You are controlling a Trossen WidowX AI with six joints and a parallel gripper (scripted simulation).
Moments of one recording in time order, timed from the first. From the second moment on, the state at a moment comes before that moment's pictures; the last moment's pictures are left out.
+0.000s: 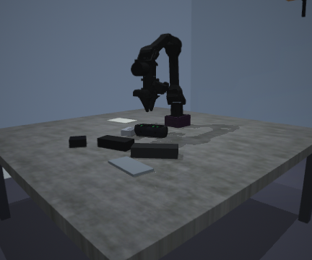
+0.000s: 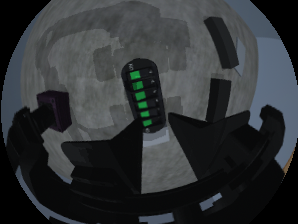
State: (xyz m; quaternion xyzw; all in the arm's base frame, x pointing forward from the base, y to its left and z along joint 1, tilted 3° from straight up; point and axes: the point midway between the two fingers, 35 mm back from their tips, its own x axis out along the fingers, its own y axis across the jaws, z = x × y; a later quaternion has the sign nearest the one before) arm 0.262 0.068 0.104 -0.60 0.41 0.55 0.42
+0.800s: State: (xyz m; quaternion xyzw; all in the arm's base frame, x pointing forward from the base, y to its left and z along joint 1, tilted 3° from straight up) arm 0.224 0.054 0.054 -0.61 0.39 0.57 0.39
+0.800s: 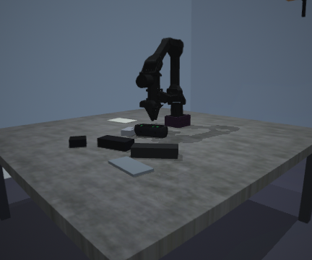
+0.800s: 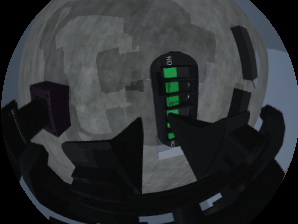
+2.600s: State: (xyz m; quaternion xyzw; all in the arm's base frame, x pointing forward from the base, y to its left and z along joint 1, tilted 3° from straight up) arm 0.218 0.053 0.098 -0.61 0.38 0.57 0.39
